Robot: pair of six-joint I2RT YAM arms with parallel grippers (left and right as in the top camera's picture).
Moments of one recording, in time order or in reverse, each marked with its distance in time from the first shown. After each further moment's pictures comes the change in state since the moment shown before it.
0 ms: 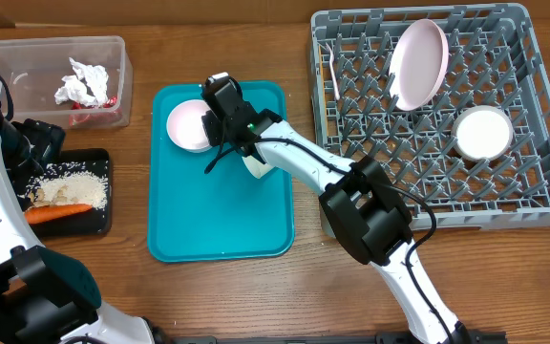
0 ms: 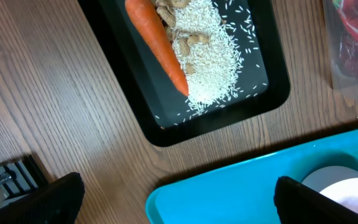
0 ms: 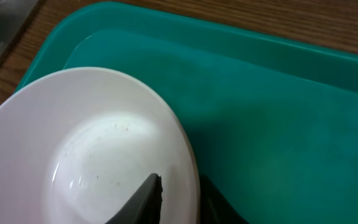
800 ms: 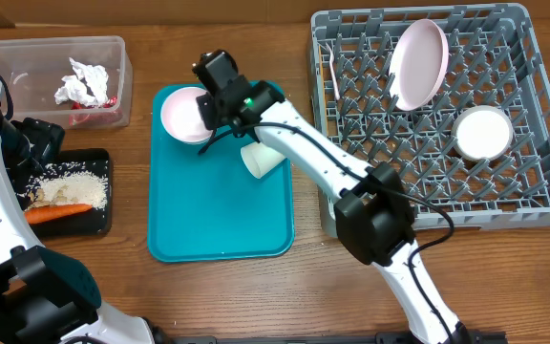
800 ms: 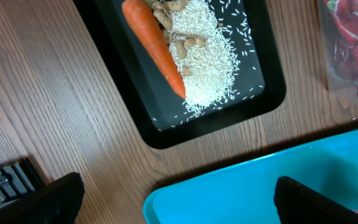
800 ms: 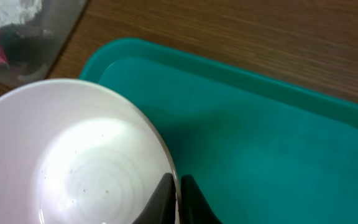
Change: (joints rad) left arm 0.000 0.000 0.000 0.012 0.002 0.000; right arm -0.008 -0.021 0.281 -0.370 0.003 -0.001
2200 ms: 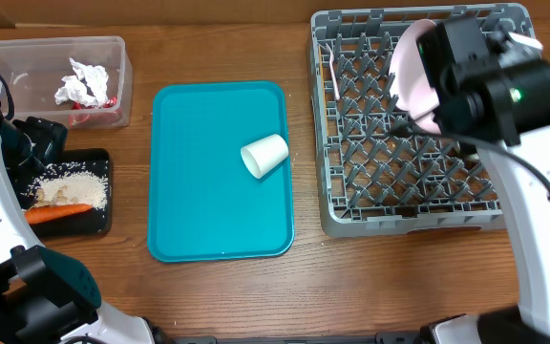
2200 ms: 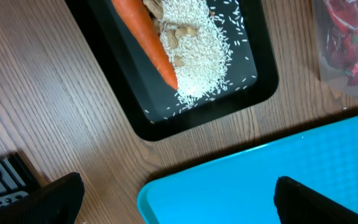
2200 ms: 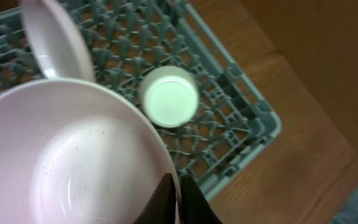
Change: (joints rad) left arm 0.000 0.000 -0.001 -0.003 0.045 0.000; right arm -0.437 -0.828 -0.262 -0.928 0.659 0.409
